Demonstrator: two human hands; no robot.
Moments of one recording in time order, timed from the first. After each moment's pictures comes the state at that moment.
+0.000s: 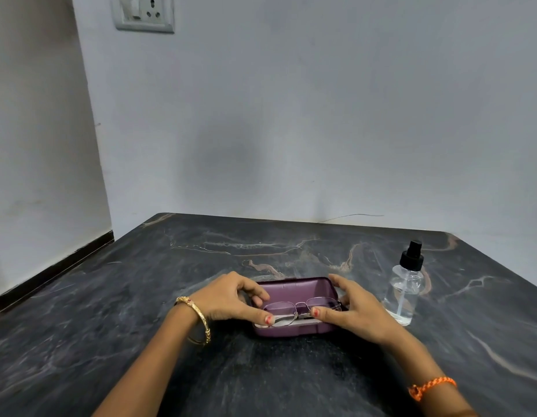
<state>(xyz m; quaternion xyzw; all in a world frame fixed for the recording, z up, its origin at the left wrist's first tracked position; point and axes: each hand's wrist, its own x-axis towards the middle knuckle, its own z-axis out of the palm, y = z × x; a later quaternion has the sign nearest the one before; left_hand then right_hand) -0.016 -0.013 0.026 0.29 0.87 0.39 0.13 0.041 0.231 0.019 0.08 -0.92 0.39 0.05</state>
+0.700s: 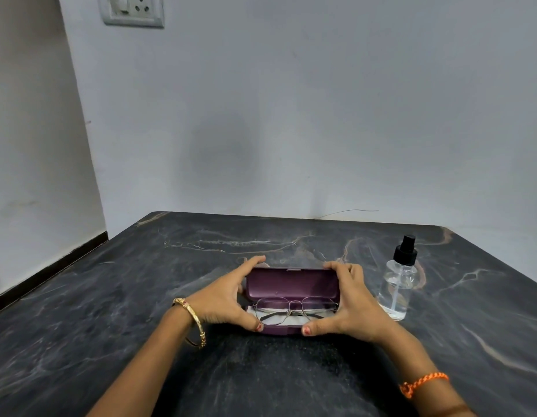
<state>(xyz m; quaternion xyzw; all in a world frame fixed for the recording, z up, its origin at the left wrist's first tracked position) -0.015 -0.008 0.018 0.32 0.81 0.46 0.14 0.036 0.234 0.013 0.09 -0.92 0.36 0.09</state>
